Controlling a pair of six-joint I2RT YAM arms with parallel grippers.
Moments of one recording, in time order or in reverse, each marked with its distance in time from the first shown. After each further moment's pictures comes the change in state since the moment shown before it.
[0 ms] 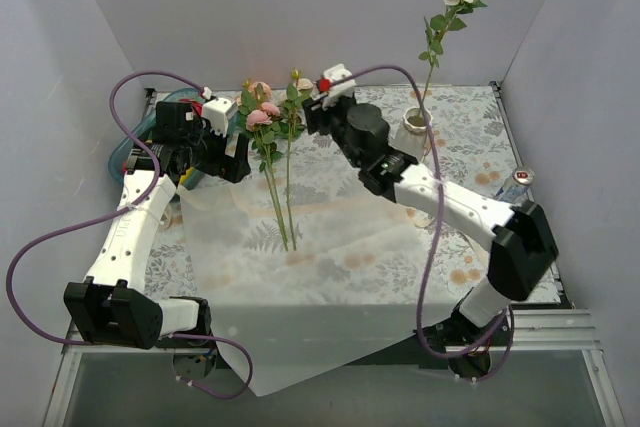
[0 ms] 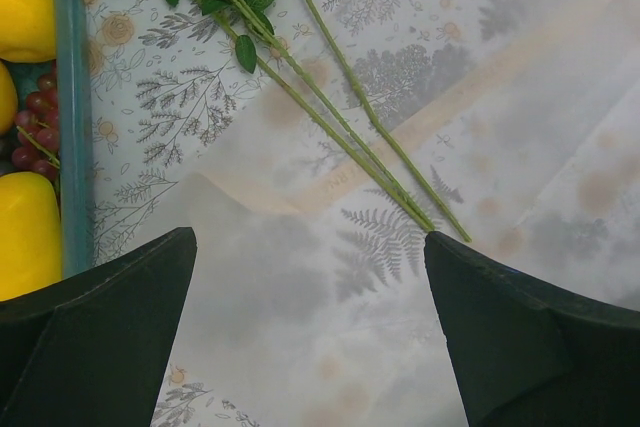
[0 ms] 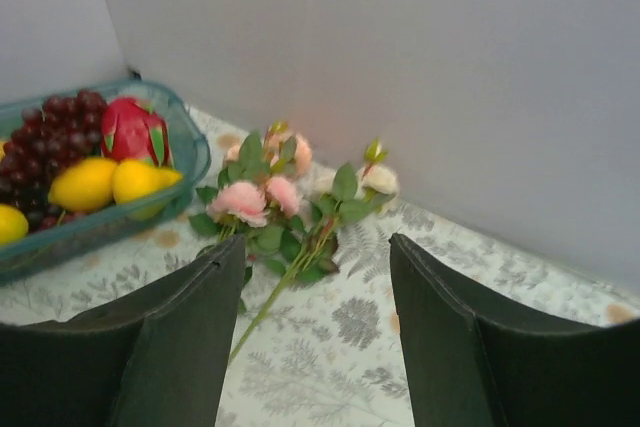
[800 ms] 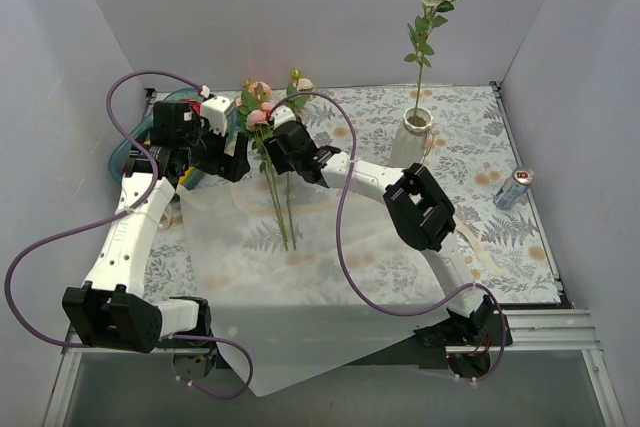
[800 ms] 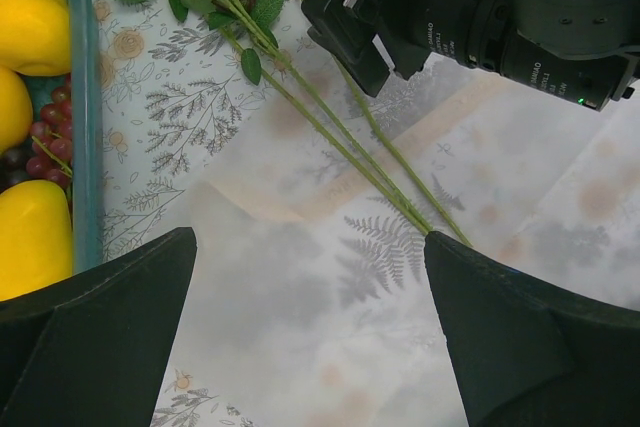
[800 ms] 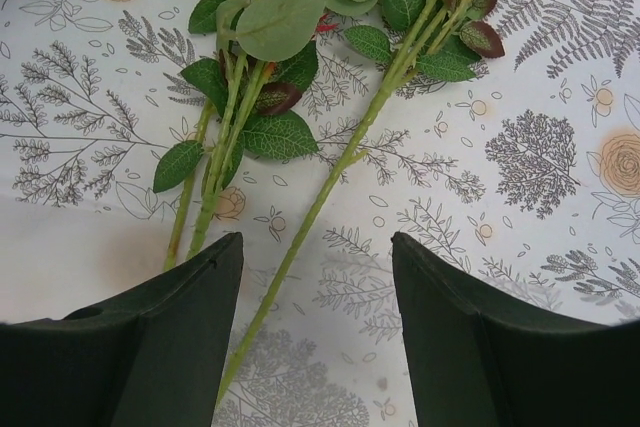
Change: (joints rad) left arm 0.000 -0.018 0.000 0.017 0.000 0.000; right arm 0.041 0.723 0.544 -0.551 0.003 0.270
